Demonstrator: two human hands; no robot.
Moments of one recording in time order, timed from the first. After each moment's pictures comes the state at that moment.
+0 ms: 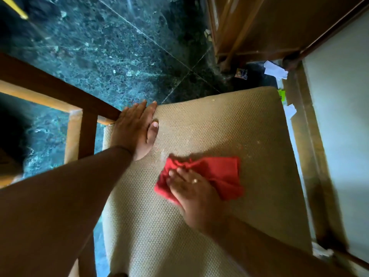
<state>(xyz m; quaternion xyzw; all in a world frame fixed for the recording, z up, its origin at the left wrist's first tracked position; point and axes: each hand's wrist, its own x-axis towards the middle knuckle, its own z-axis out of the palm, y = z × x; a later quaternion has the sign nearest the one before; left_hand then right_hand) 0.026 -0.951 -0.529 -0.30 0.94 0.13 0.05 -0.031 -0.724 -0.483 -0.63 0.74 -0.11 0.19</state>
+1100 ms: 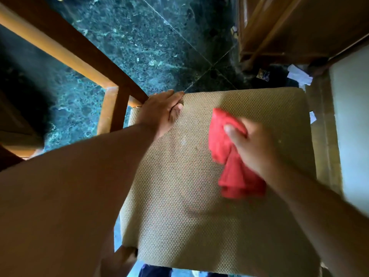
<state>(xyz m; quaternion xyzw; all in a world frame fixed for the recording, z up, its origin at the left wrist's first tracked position) 0.026 -0.960 -0.527 -0.30 0.93 0.21 -0.02 -0.120 -0.759 -0.442 -0.39 0.85 -0.27 0.23</state>
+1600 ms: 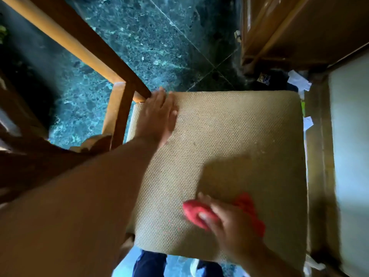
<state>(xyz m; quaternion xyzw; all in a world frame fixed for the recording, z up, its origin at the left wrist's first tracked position) 0.046 -0.921 -0.513 -0.41 0.89 0.20 0.00 -0.011 -0.640 -0.438 -0.49 0.79 -0.22 0.30</state>
